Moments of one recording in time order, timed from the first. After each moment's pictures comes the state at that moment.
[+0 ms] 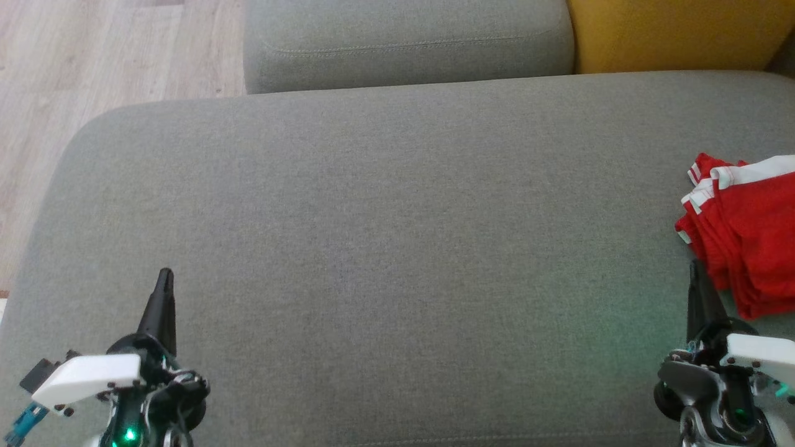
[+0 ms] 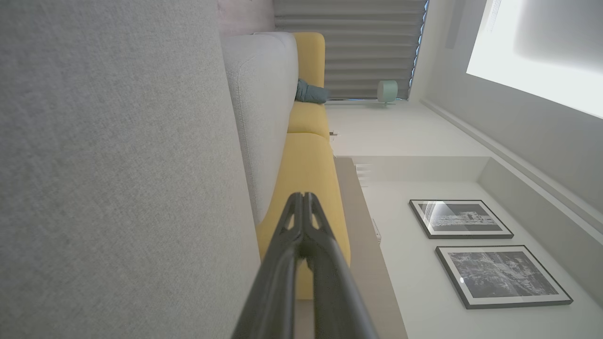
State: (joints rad) left arm -0.05 0.06 0.05 0.27 -1.62 -0.12 0.10; right arm -0.06 -0.05 -0.11 0.27 1.63 0.13 0.09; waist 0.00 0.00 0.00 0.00
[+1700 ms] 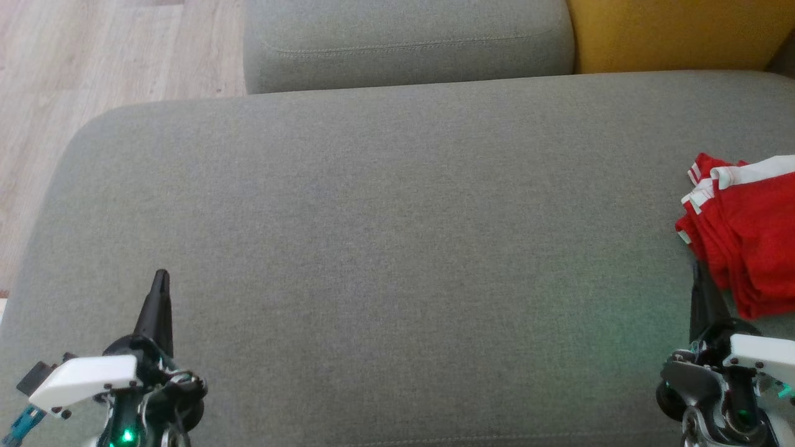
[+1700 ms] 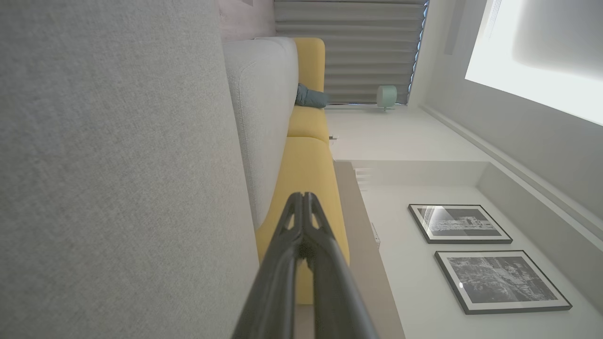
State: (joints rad) left arm -0.05 0.05 0.07 0.27 -1.62 -0.12 0.10; right arm -0.06 -0.05 -0.12 0.28 1.63 0.13 0.09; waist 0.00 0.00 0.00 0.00
